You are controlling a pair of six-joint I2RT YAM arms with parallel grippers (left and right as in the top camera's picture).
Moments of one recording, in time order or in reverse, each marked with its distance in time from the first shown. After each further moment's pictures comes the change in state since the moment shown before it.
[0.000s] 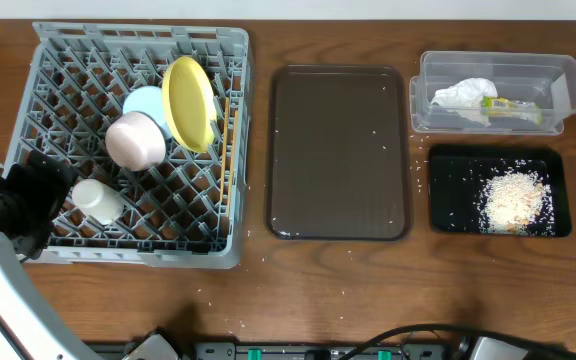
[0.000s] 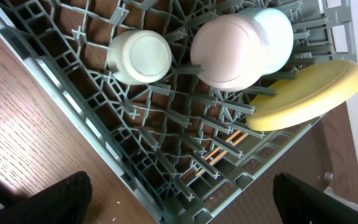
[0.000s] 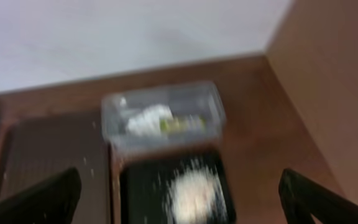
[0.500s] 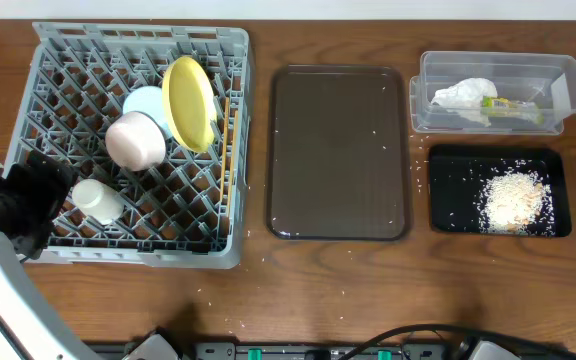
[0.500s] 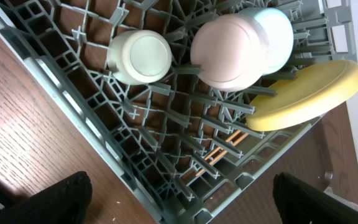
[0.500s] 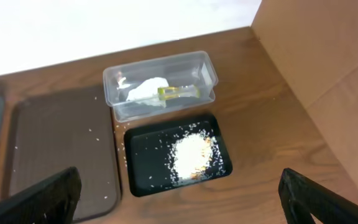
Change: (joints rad) left arm 0.000 0.000 0.000 0.000 0.000 0.000; right arm -0.052 -0.182 0.000 -0.192 -0.002 0.002
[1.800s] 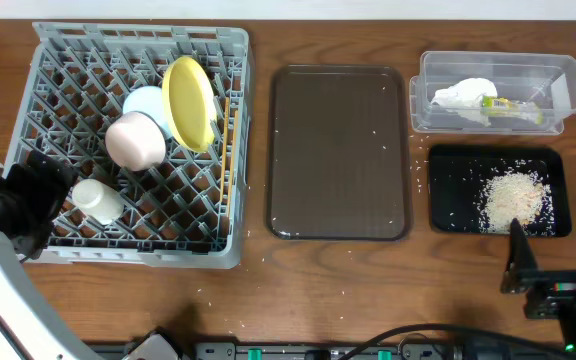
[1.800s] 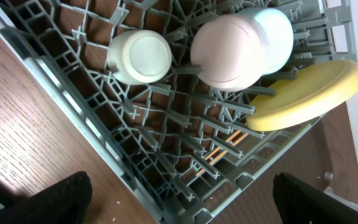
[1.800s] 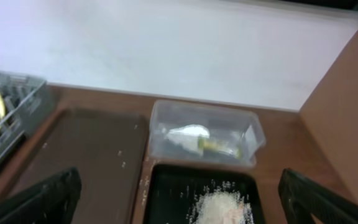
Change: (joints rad) left arm 0.000 0.000 0.000 0.000 0.000 0.000; right arm 0.487 -0.758 -1.058 0.686 0.176 0.008
